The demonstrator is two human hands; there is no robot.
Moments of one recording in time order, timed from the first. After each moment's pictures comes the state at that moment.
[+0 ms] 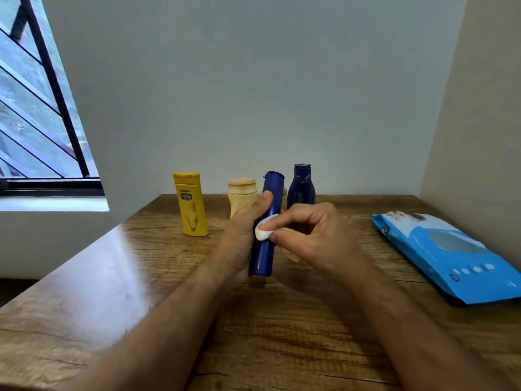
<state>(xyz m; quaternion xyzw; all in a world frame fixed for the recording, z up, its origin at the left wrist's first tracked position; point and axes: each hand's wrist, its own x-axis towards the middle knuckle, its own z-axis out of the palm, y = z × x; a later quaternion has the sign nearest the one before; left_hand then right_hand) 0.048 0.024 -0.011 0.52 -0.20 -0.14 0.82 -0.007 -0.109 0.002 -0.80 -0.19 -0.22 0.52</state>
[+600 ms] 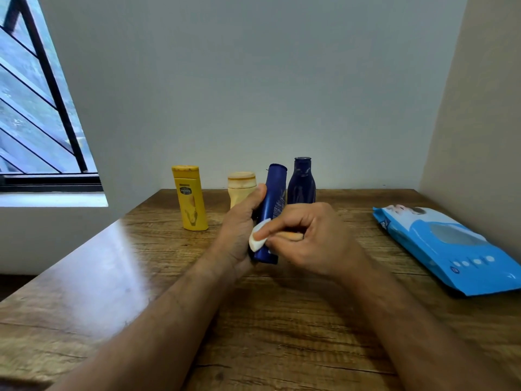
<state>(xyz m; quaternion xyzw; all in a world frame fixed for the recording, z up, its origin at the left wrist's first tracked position) 0.053 0.021 -0.009 0.46 -0.17 -0.19 0.85 -0.006 -0.107 -0.003 -0.85 -0.22 -0.23 0.41</state>
